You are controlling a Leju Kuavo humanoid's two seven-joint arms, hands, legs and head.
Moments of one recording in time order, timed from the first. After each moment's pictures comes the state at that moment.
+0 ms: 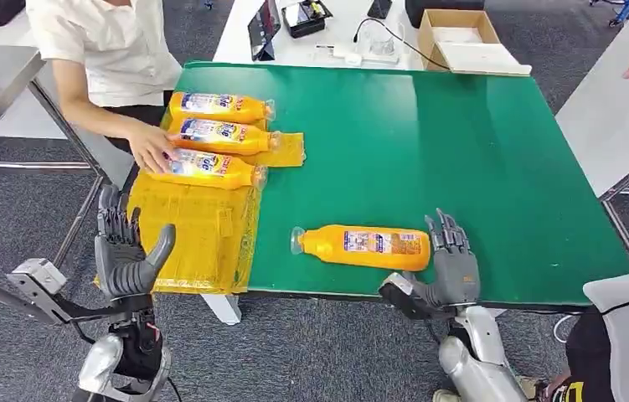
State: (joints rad) left arm 0.02 -0.12 -0.19 -1.63 0.26 0.23 -0.38; right arm -0.30 -0.10 0.29 -0.84 1.07 -0.59 -0.33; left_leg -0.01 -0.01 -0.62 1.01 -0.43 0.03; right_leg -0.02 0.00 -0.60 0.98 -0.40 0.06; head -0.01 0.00
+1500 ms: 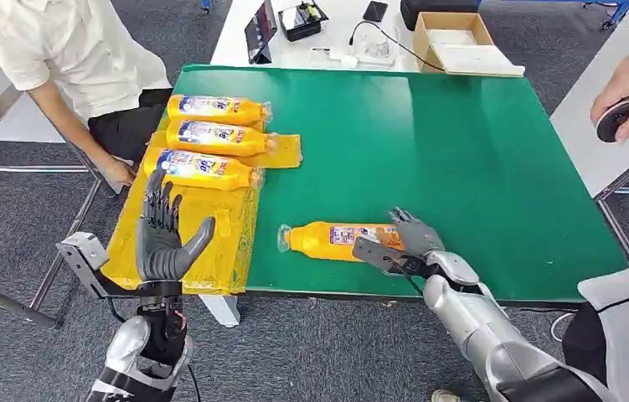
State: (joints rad) left arm -0.09 -0.13 -0.29 -1.53 0.25 0.19 -0.32; right arm -0.69 -0.01 0.52 -0.42 1.00 0.01 -0.13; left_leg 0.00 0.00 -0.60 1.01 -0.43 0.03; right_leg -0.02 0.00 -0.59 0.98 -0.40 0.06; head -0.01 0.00
